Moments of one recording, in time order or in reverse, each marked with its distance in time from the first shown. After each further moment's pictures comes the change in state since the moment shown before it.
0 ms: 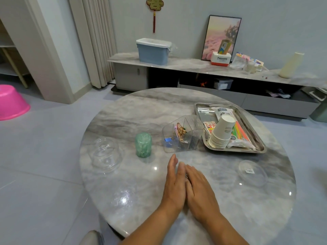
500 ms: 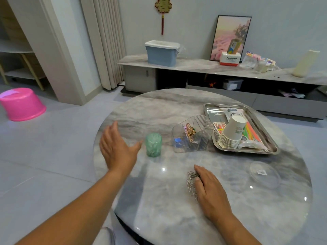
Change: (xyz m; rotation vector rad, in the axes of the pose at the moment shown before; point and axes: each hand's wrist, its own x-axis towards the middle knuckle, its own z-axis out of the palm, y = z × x) left_hand 0.051 0.070 -0.164 0.833 0.740 0.228; right_hand 0.000 0.006 0.002 0.083 0.107 0.030
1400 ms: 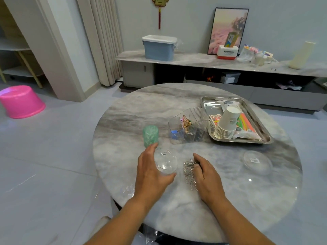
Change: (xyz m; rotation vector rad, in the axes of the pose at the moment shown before) left_hand -0.122 0.011 0.020 -0.264 -0.284 0.320; right_hand 0.001 0.000 -0.001 0.178 0.061 0.068
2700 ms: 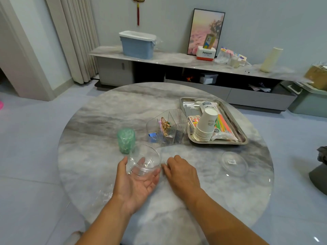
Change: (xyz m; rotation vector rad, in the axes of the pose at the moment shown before) left_hand 0.026 0.012 0.019 -1.597 -0.236 -1.230; right_hand 0.036 -0.011 0.006 -0.644 -0.047 -0.246
